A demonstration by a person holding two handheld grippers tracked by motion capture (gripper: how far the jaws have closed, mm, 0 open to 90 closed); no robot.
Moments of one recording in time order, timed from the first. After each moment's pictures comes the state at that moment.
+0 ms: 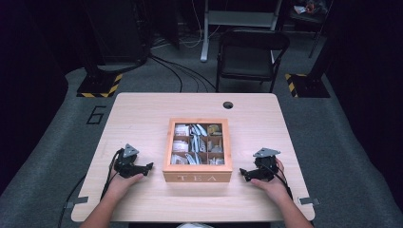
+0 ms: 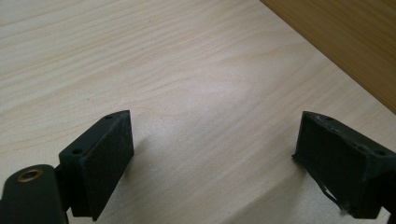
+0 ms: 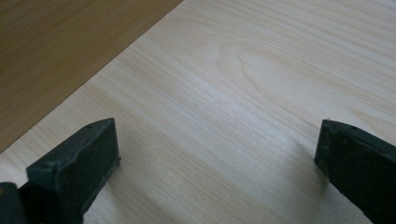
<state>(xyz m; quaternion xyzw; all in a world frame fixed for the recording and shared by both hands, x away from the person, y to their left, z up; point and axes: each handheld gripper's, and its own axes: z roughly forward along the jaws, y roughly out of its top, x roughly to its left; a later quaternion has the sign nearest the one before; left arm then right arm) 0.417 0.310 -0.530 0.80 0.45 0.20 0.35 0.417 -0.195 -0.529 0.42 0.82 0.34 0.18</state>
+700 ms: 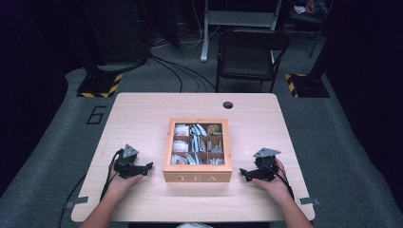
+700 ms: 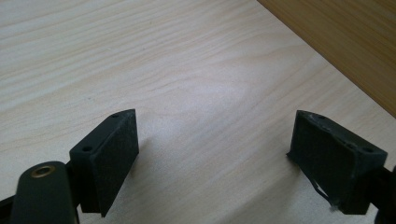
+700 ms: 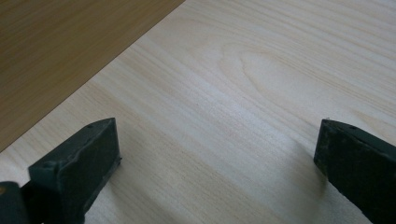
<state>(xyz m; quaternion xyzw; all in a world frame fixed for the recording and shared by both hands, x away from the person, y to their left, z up) 0.415 0.310 -0.529 0.79 0.45 0.20 0.35 0.417 -0.196 -0.529 0.42 0.82 0.34 0.17</state>
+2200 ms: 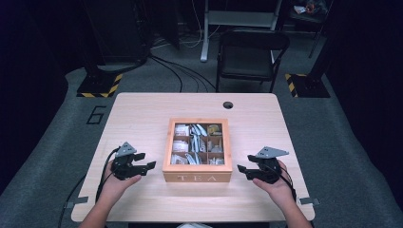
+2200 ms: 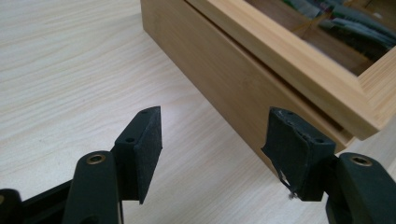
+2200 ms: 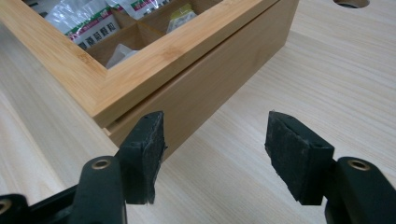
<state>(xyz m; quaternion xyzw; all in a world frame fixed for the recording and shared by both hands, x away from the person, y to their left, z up) 0.384 0.295 -0.469 0.79 0.42 0.14 0.42 0.380 -0.182 -0.466 0.37 0.81 0.42 0.15</state>
